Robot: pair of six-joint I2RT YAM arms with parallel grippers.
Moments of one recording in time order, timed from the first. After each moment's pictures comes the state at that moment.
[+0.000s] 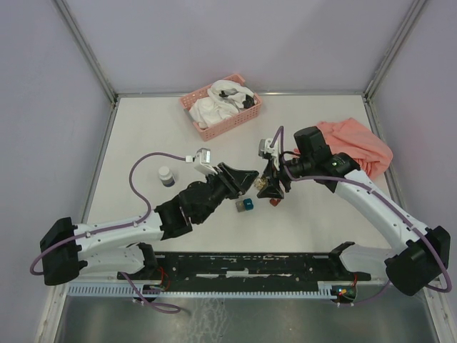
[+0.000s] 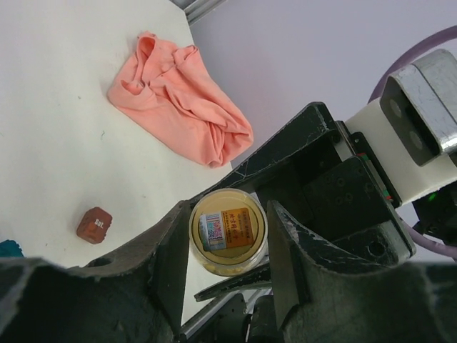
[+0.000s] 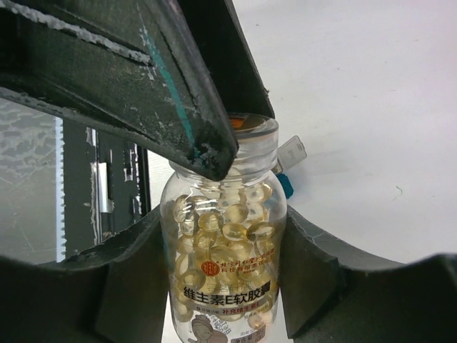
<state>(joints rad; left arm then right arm) -1.14 1.10 0.68 0.36 -0.49 -1.03 0.53 1.21 1.07 -0.63 -0.82 -0.47</state>
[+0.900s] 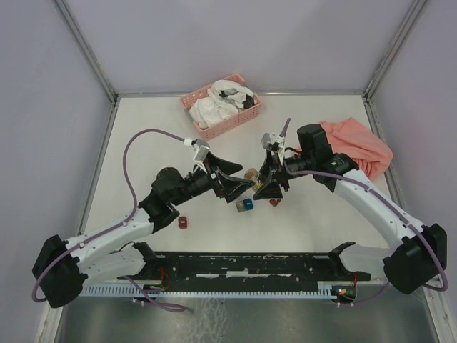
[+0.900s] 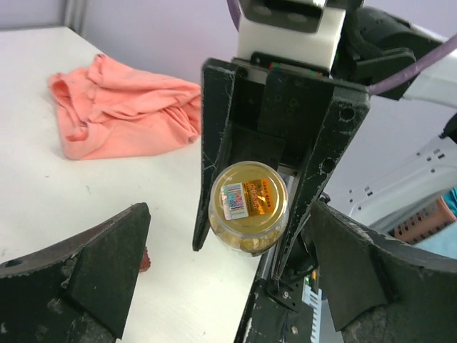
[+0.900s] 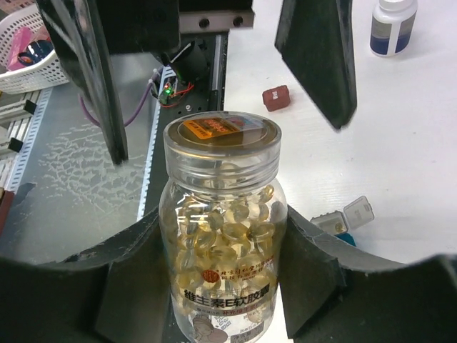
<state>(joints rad) -0.82 1.04 0.60 0.60 0.34 -0.53 0.49 1.23 1.03 -0.45 -1.14 -0.24</state>
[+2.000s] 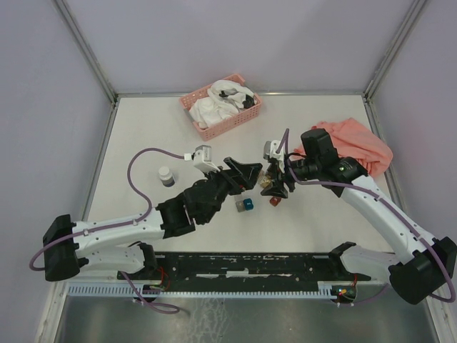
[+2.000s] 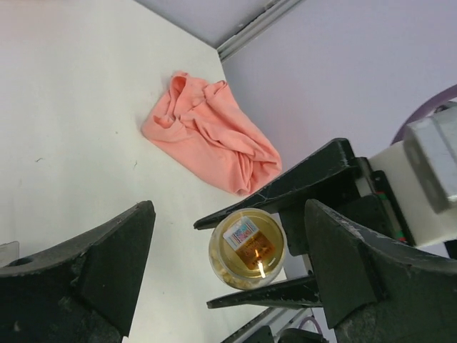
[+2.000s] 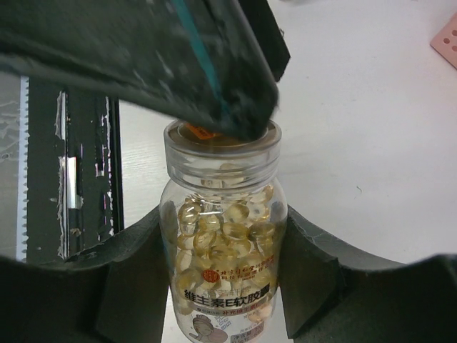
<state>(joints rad) -1.19 1.09 0.77 0.29 -0.66 -0.92 0.51 1.14 1.05 -0.62 -0.80 -0.55</state>
